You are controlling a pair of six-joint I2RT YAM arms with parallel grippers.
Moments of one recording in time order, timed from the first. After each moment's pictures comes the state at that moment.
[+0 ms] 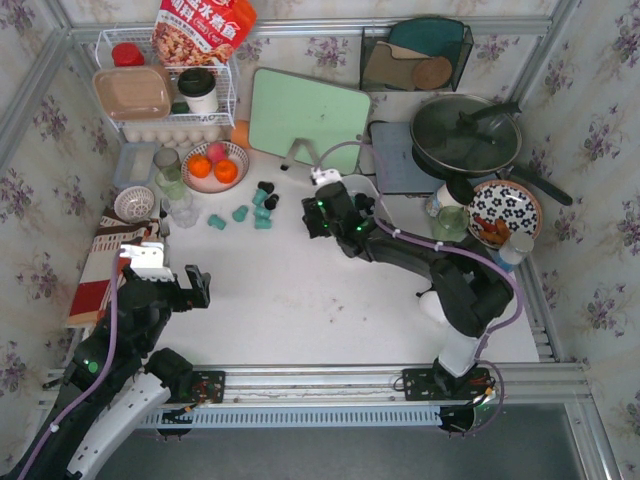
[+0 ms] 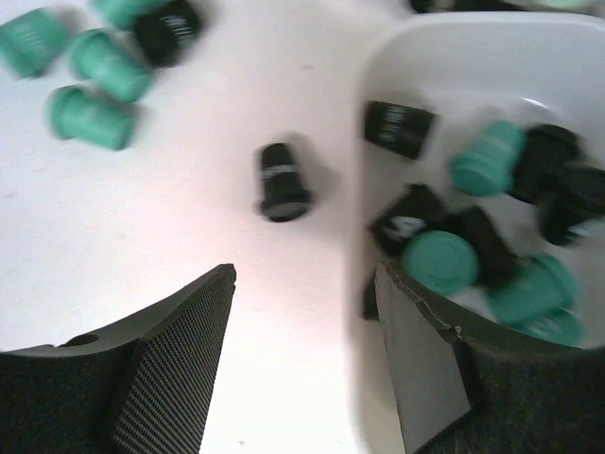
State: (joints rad) left arm -0.58 0.30 0.67 -0.74 -0.39 -0.24; right arm 0.73 1.78 1.15 0.05 0.25 0.20
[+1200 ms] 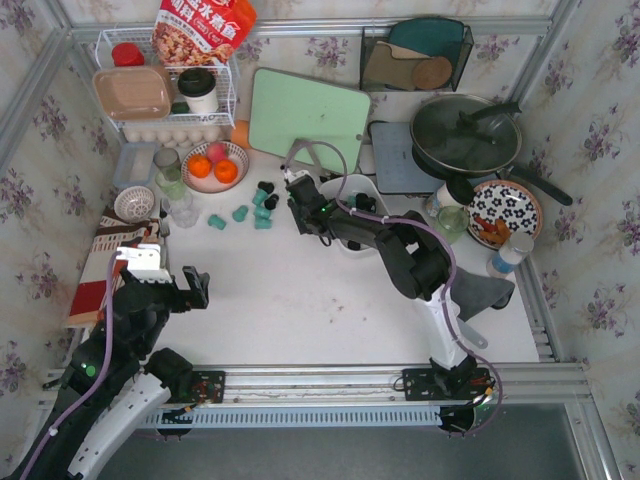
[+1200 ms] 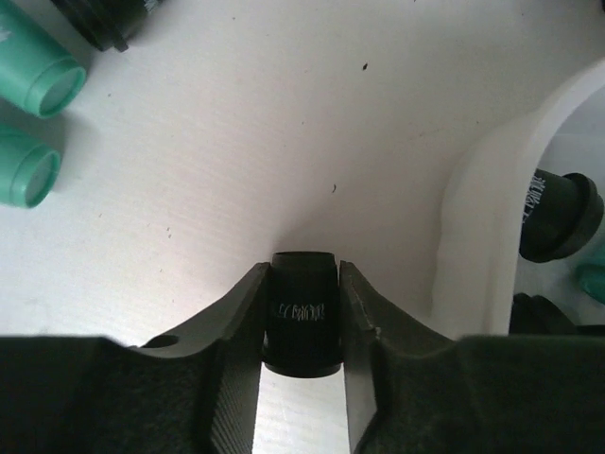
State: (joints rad) left arm -0.58 0.28 0.67 -0.74 -0.39 -0.25; right arm 0.72 2.21 1.56 -0.16 0.27 0.17
